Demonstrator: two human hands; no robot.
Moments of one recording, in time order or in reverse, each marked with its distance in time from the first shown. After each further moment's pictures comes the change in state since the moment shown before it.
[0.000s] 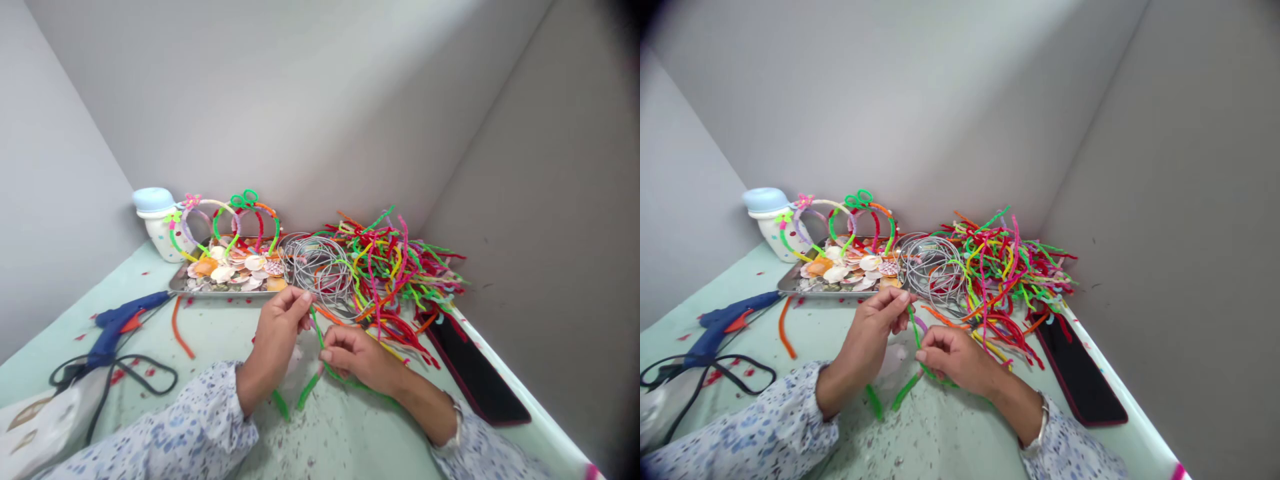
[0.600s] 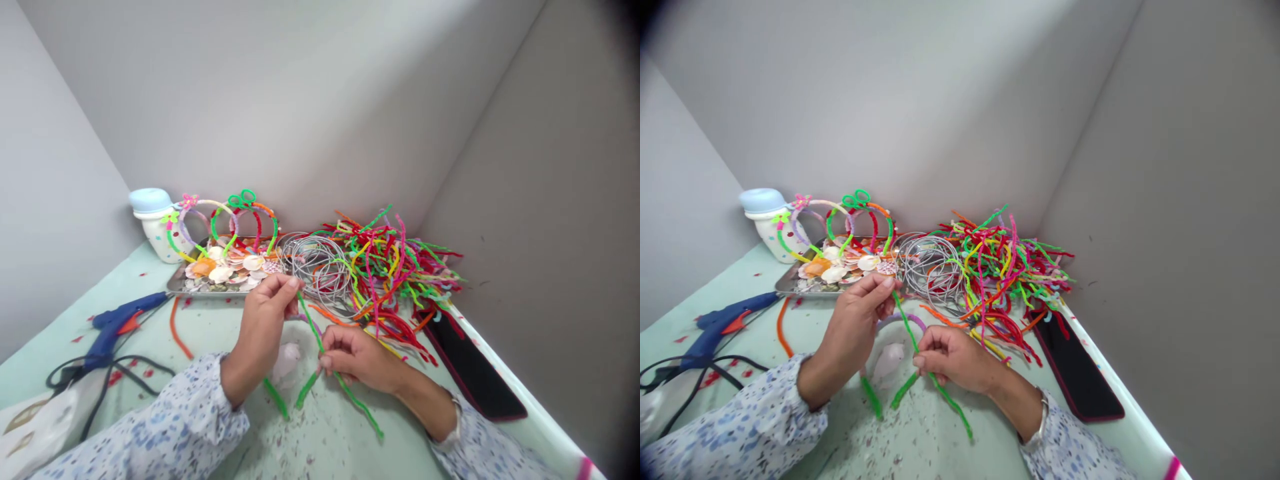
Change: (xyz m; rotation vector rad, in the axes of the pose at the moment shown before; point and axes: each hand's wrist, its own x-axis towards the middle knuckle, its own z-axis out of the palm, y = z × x) left_hand 0.007 0.013 -0.009 -0.066 0.027 0.107; right_hand -0.001 -0.006 0.002 0.053 -0.017 0.074
